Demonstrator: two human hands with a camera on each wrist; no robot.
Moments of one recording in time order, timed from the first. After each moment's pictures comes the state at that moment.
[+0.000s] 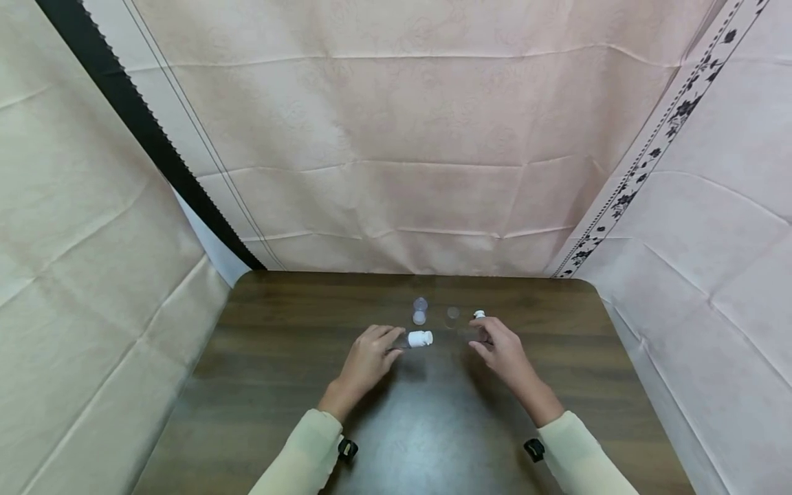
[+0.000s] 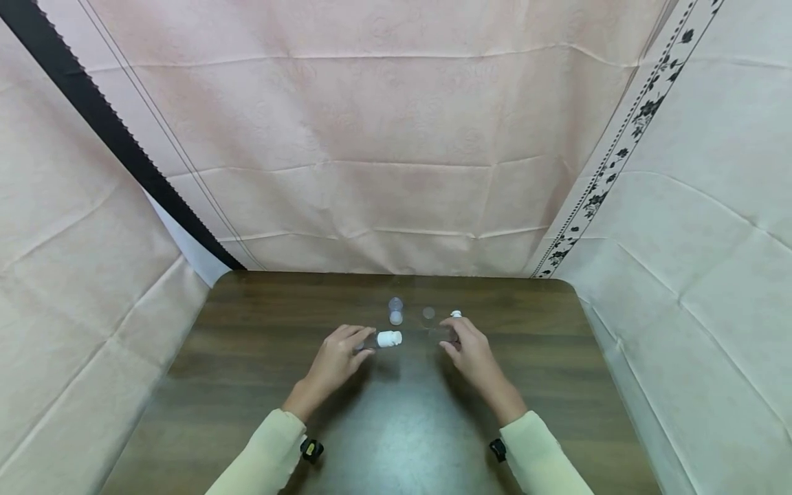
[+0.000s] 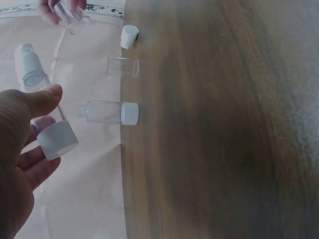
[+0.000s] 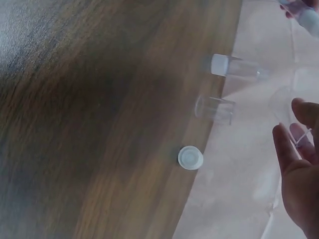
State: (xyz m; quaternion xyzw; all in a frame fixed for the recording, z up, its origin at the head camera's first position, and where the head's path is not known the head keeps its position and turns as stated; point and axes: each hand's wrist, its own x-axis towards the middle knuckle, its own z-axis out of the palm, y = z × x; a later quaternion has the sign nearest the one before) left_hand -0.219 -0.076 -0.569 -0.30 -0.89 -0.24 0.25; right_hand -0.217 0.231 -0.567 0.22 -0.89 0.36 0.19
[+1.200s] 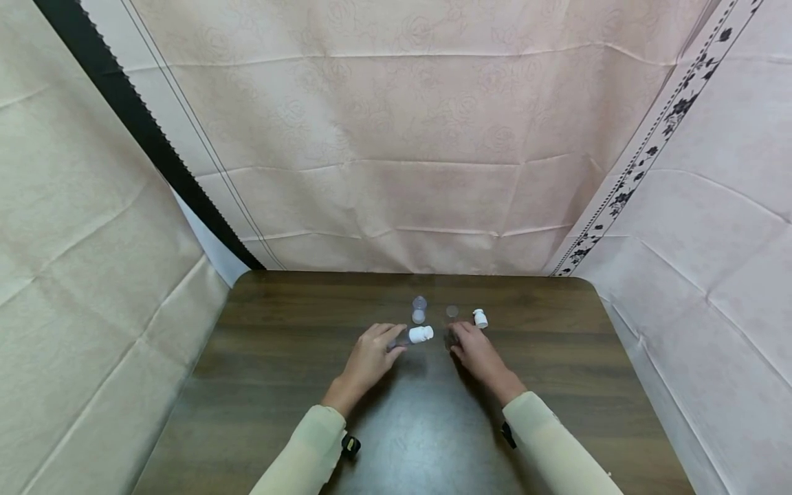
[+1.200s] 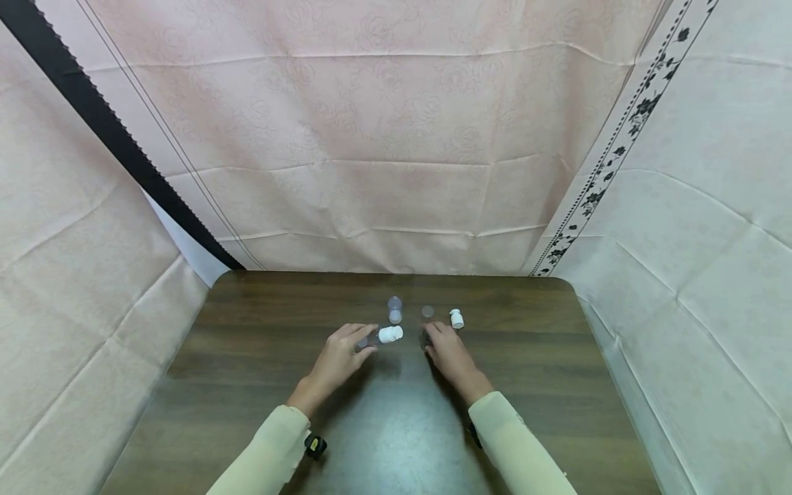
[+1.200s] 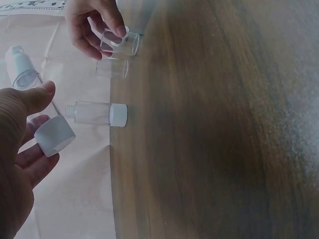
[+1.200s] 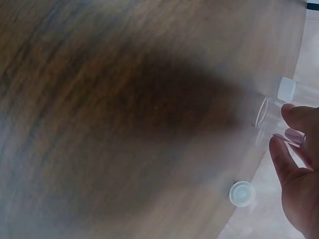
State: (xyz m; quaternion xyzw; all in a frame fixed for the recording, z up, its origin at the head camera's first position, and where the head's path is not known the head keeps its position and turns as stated) left_hand -0.224 -0.070 -0.578 -0.29 -0.89 -0.28 0.23; right_hand -0.247 0.203 -0.620 0.23 -0.94 0.23 0.11
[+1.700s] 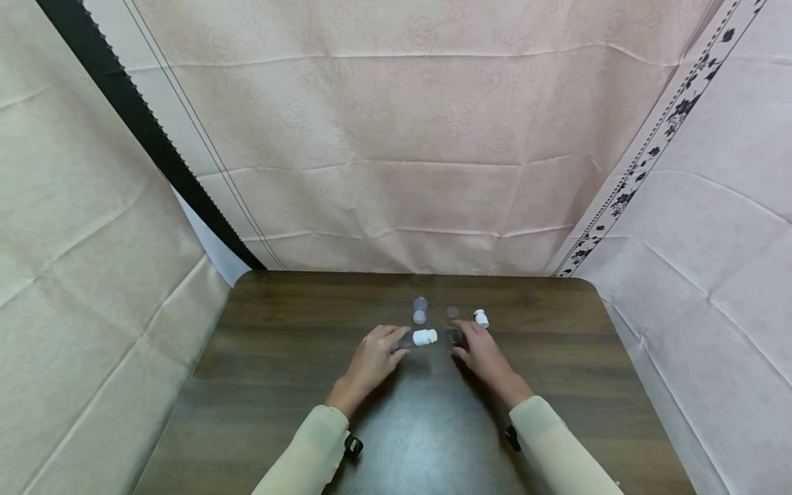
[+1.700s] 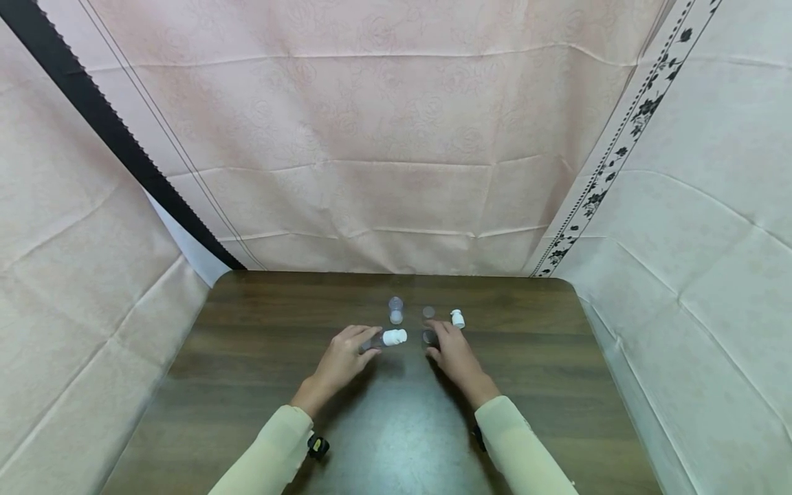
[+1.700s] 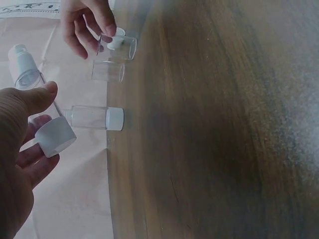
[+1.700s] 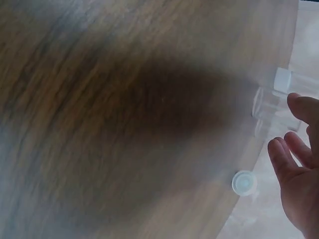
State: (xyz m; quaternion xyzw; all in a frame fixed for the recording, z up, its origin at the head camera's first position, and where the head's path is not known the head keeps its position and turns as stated) left_hand -0.224 -0.067 -0.580 -0.29 -0.90 -0.26 0.21; right_hand -0.241 0.209 -0.616 0.17 -0.94 0.28 0.07
